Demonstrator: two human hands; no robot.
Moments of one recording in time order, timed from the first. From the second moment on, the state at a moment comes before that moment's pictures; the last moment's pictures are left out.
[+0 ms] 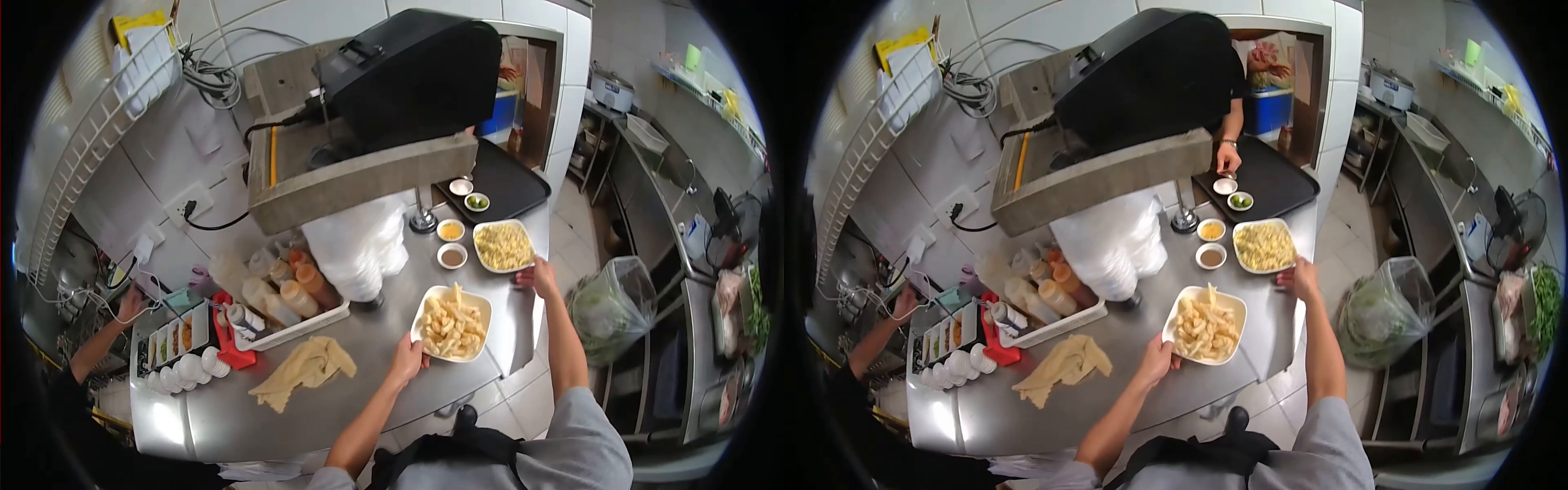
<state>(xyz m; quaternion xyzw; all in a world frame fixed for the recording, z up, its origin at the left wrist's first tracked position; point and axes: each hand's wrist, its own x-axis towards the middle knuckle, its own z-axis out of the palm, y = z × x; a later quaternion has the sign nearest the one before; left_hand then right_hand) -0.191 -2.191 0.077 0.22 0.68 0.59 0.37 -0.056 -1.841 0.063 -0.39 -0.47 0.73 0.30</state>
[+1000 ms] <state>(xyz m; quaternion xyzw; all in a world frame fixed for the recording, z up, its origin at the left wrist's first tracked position) -0.197 -1.923 0.101 0.19 0.71 0.61 0.31 -0.134 -1.644 0.110 -0.43 -0.57 0.63 0.32</state>
